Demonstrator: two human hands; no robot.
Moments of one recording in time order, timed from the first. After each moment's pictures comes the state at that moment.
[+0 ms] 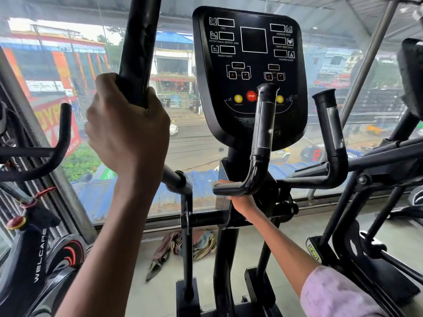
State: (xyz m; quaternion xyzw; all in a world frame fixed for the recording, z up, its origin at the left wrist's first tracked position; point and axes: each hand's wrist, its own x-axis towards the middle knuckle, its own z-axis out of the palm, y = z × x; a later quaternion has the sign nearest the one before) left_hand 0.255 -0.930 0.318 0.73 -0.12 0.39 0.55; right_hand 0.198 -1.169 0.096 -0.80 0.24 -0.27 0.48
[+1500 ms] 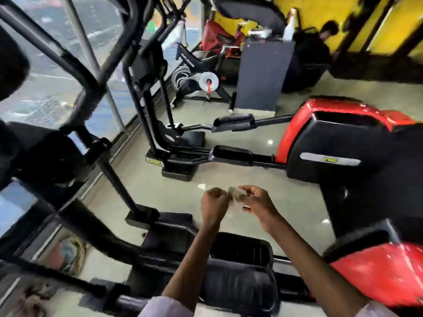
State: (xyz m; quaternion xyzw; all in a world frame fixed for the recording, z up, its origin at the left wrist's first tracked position) left_hand -0.087 -0.953 -0.019 0.56 -0.59 -0.50 0.30; right_hand -0.210 -0.892 -0.009 -0.25 0.67 -0.53 0.47
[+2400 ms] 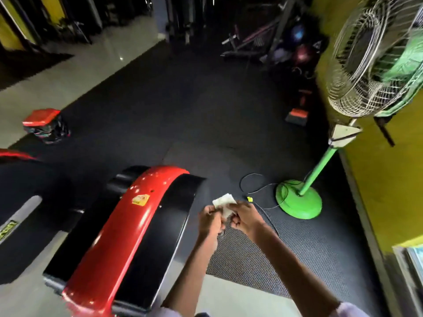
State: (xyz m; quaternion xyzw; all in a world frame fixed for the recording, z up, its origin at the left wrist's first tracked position) left_hand -0.637 -0.237 -0.065 0.14 -0.71 -0.65 -0.23; right_hand -0.613 -0.126 -0.063 0.33 0.58 -0.74 0.09
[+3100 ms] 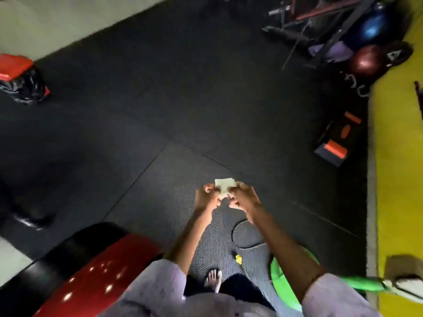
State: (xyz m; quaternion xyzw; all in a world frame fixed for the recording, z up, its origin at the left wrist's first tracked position) left_hand -1.209 -0.007 -0.118 0.23 -0.67 -0.68 -0.20; right_hand -1.204 0.119 -0.113 0.32 0.71 -0.61 0.17
